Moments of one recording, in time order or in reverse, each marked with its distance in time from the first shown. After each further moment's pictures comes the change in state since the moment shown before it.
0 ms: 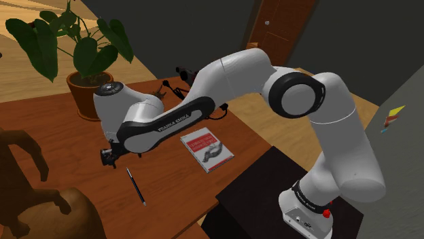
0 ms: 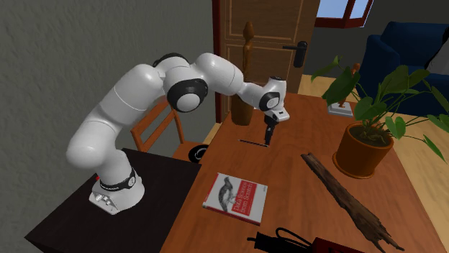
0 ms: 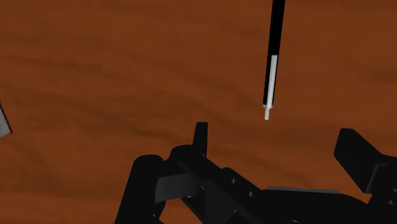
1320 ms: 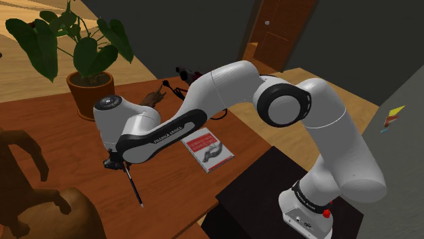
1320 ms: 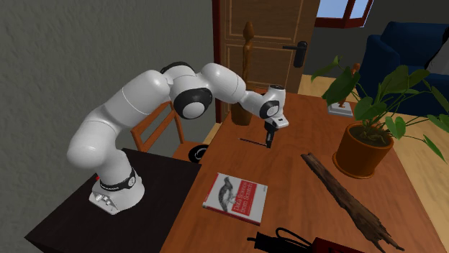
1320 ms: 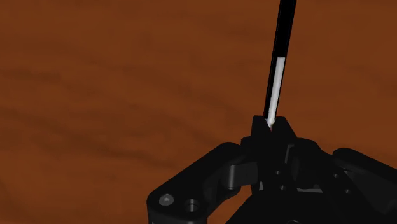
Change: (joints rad) arm 0.026 0.103 -0.021 0.067 -0.020 0.044 0.011
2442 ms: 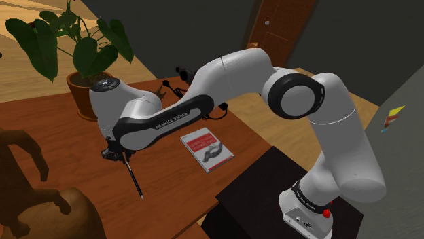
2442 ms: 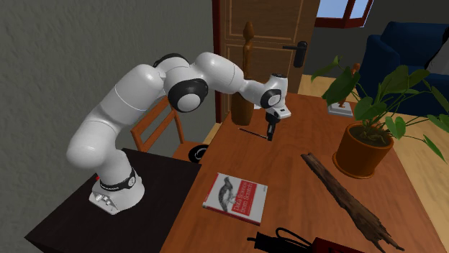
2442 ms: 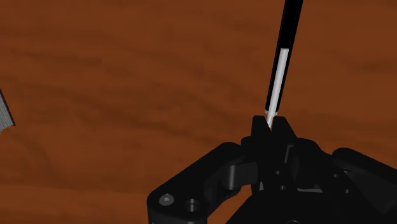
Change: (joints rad) arm -0.018 -0.098 0.022 -0.026 0.024 -0.078 -0.014
